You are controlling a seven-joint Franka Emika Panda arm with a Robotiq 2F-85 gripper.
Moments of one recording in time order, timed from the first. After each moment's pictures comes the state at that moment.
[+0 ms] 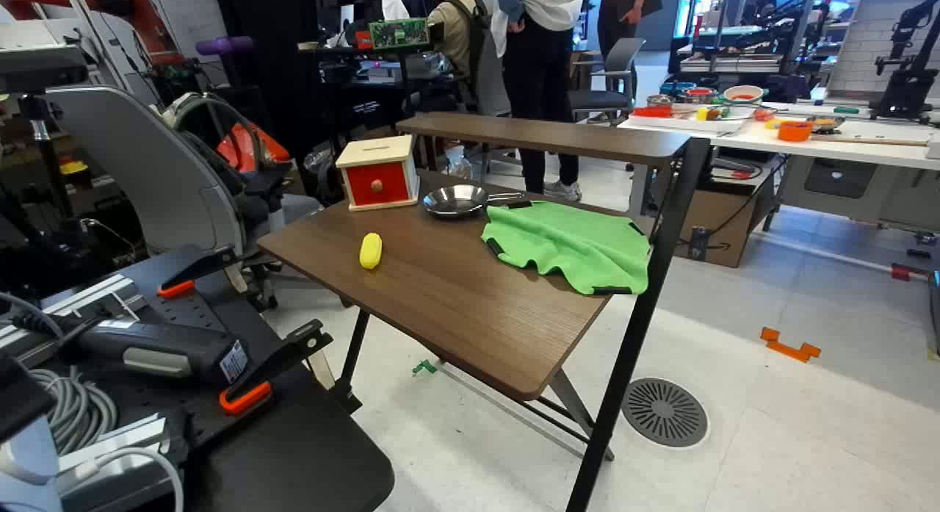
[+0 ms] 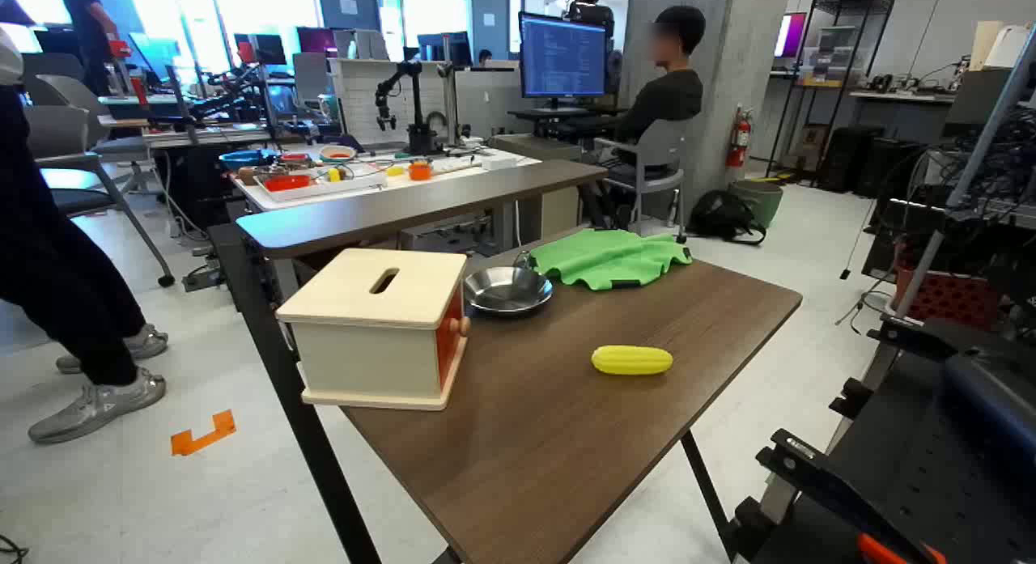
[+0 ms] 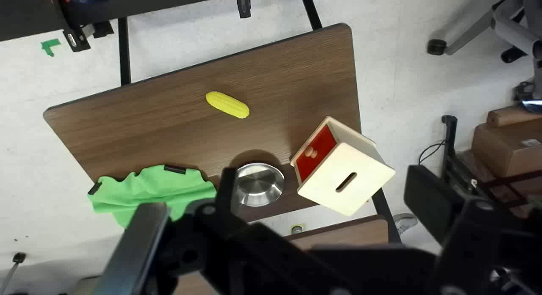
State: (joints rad) arm 0.11 -0.75 0.30 -2.55 0.16 2.08 0.42
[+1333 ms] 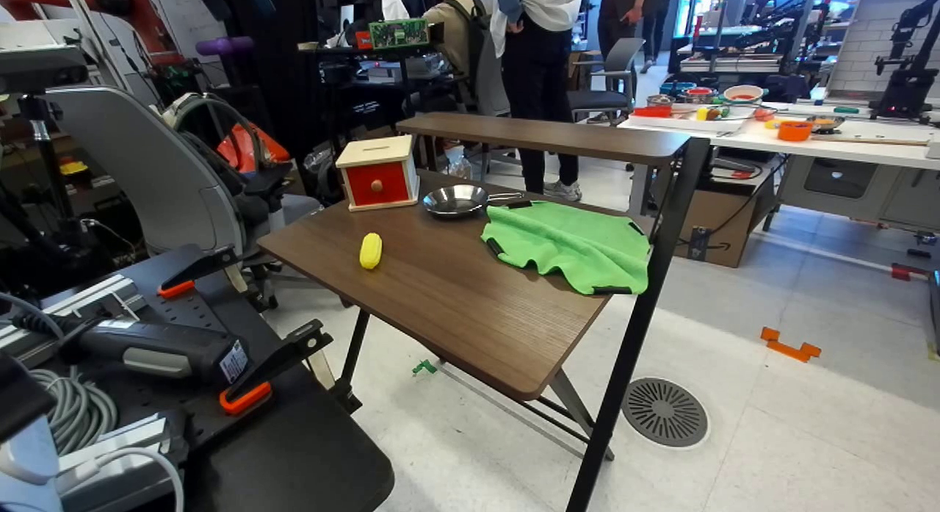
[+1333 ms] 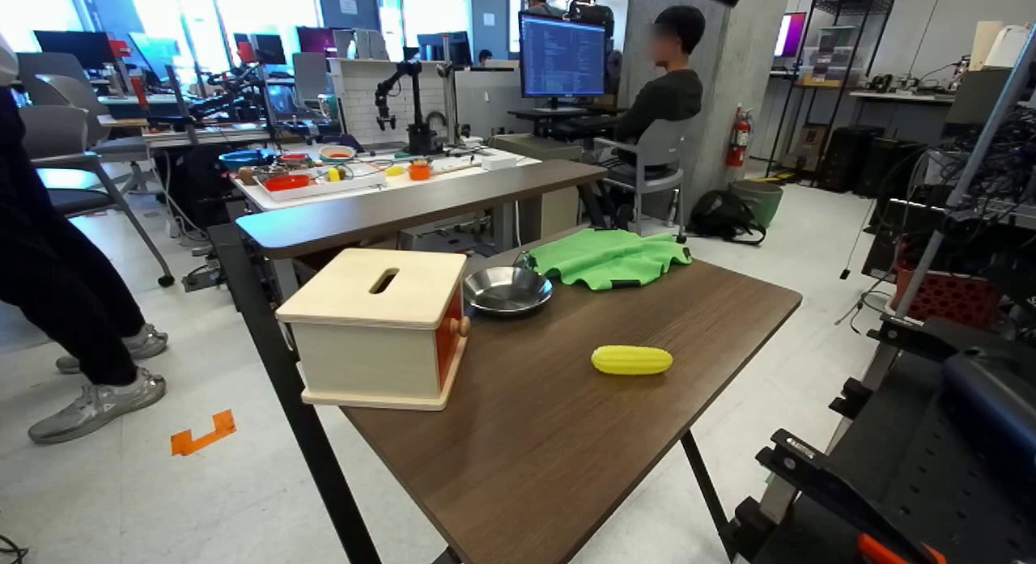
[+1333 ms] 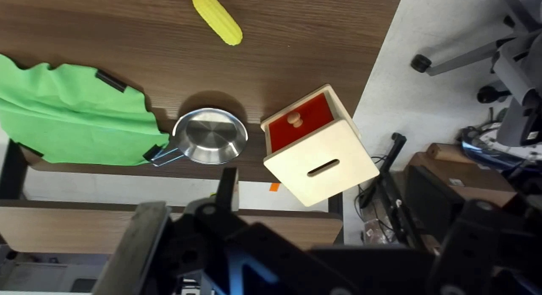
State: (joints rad) arm 0.17 -0.35 0.11 -2.58 0.14 2.61 -0.11
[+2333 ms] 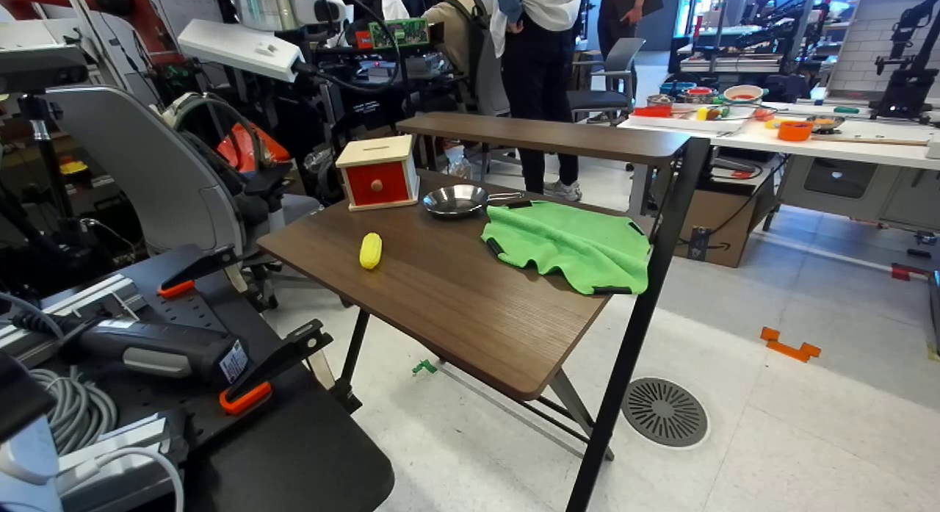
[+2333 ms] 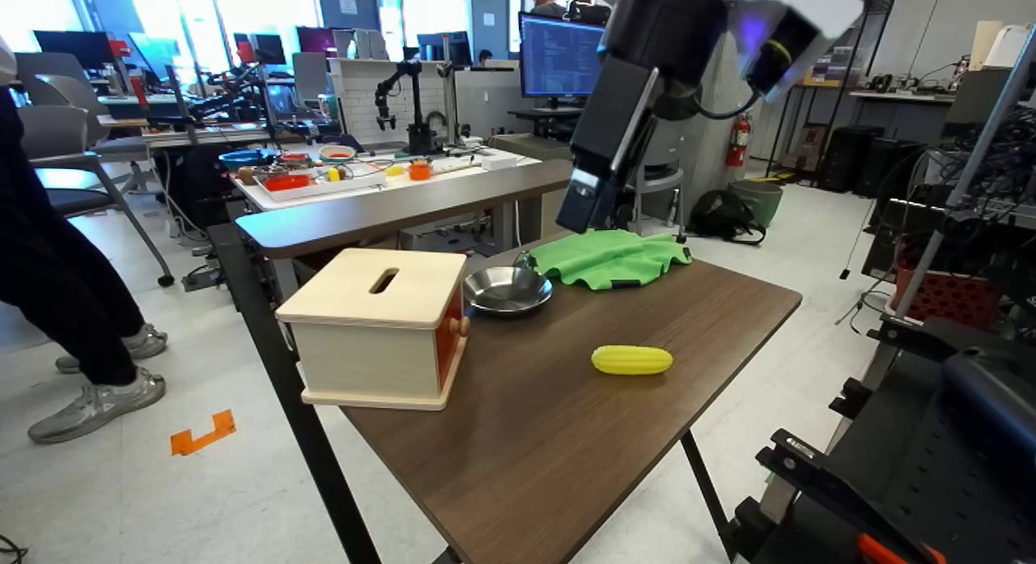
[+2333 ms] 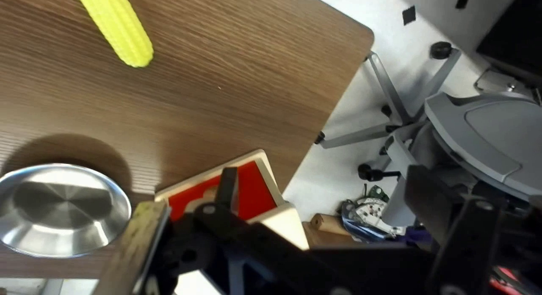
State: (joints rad) arm 0.24 0.20 0.04 -2.32 0.65 2.58 -0.86
